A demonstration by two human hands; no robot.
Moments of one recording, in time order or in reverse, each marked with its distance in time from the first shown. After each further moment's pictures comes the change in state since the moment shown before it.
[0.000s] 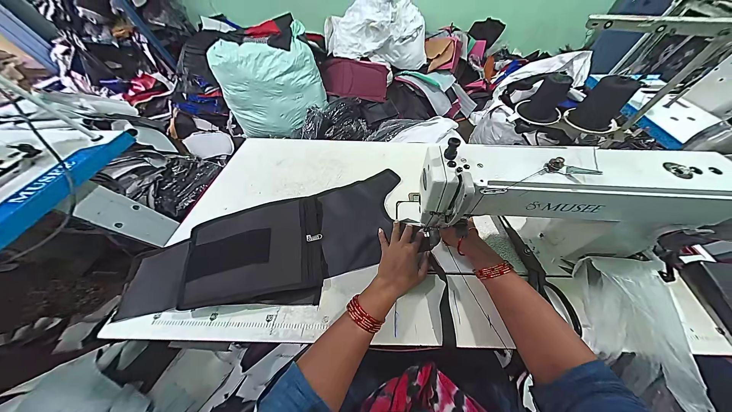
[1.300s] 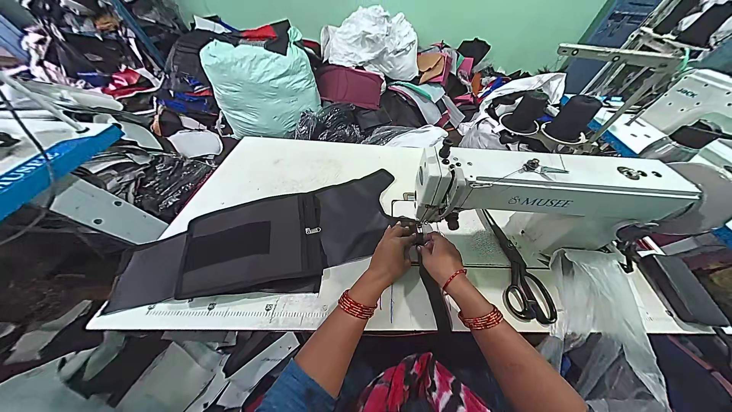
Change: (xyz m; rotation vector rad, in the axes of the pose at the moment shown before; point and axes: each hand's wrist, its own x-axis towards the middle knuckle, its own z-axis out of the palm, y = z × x) left_hand -0.005 -0.017 0.002 -0.320 0.111 0.131; right_hand -0.094 -0.036 0.027 0.489 0.180 0.038
